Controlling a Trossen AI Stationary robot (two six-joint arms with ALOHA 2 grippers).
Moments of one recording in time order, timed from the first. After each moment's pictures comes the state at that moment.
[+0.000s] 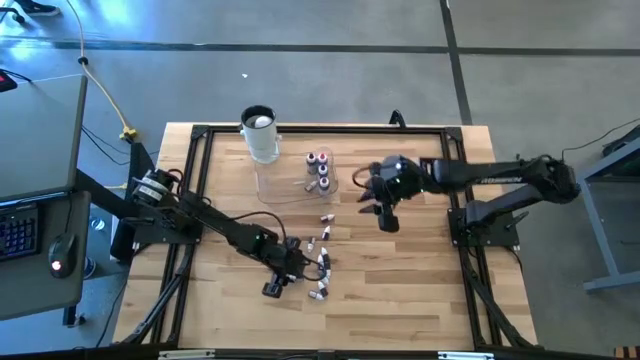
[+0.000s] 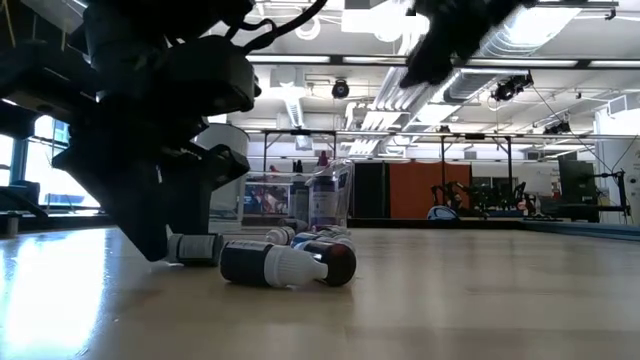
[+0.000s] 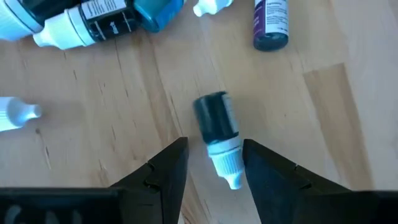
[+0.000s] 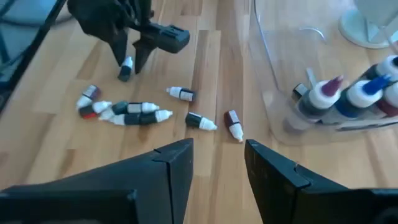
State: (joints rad) left arm -0.37 1.76 0.92 -0.17 0.09 -0.10; right arm -0.10 1.26 0.98 -0.45 -0.18 -0.08
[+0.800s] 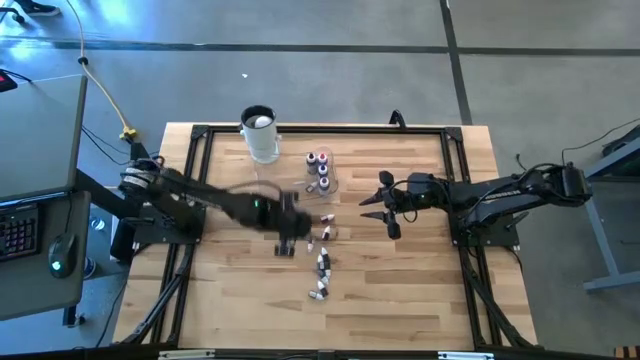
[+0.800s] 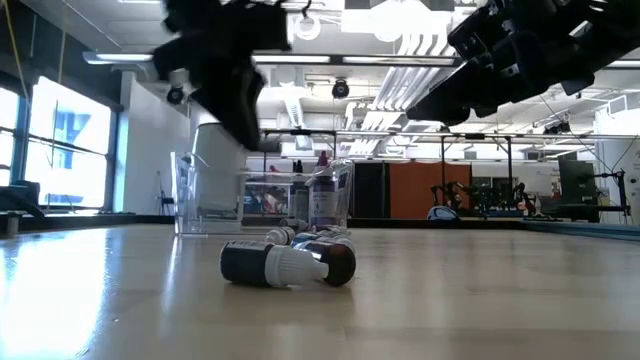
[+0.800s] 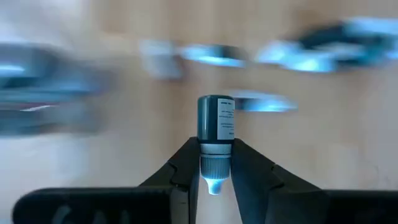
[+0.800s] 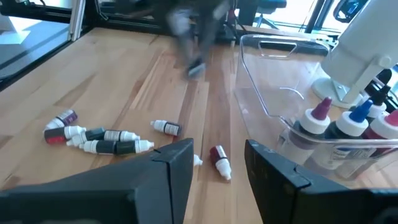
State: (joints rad) left arm -0.19 1.61 1.18 -0.68 -0.31 -0.02; right arm -0.10 1.13 0.40 0.41 -0.17 -0.14
